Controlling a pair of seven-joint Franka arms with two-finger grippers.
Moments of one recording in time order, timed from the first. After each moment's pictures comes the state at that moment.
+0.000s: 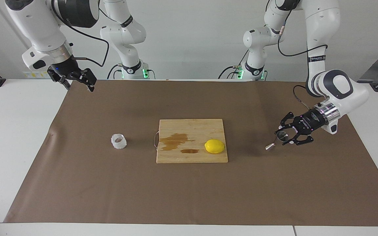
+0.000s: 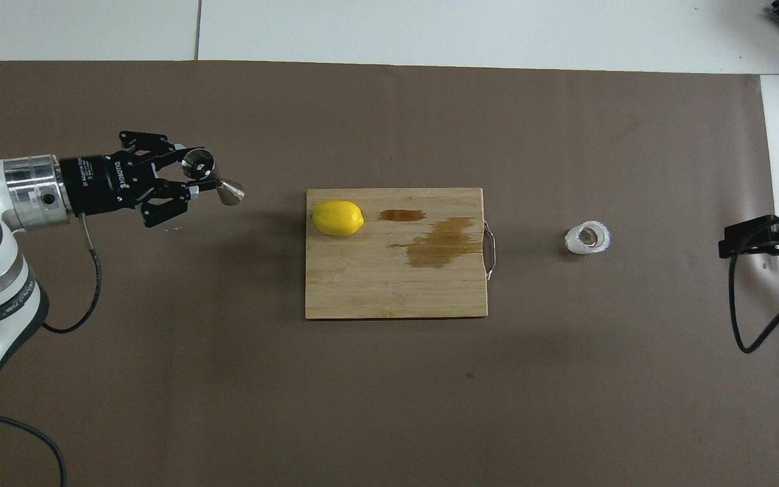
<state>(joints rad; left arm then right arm) 0.07 0.16 -0.09 -1.97 -1.30 2.02 -1.30 0.08 -0.07 -0.16 -1.72 -0.03 1.58 0.03</state>
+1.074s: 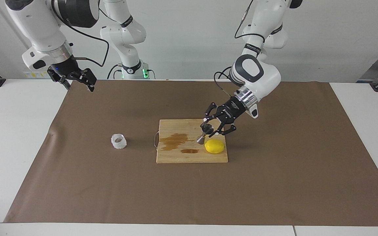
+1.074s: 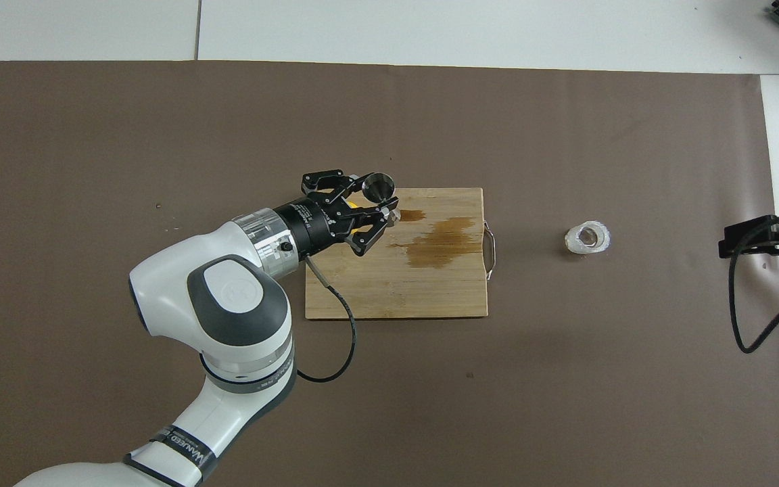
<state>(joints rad) -0.50 0.19 -0.12 -1.98 -1.77 2.75 -1.38 0.08 -0.07 -0.16 -1.72 -0.03 1.58 0.03</state>
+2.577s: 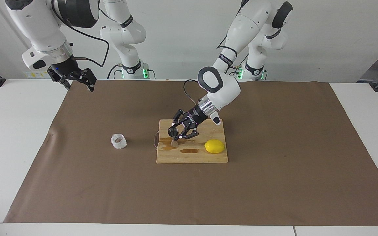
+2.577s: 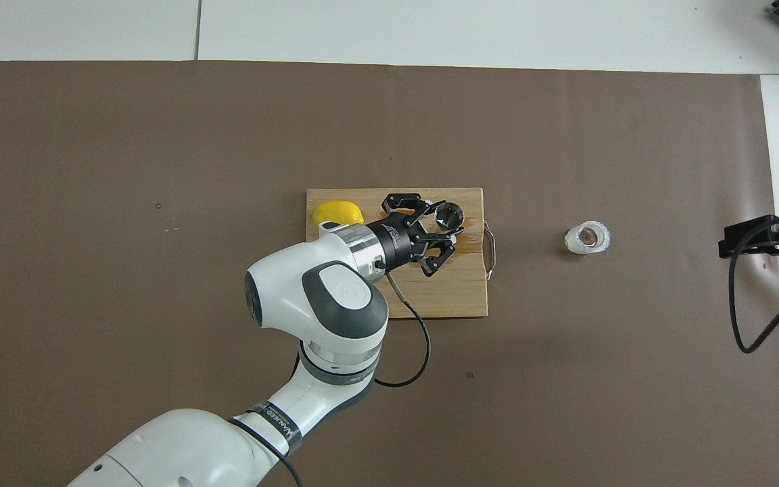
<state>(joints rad) -0.52 0.44 -0.28 -1.79 -1.77 2.87 -1.19 0.08 -0.07 -0.16 -1.72 -0.03 1.58 0.03</state>
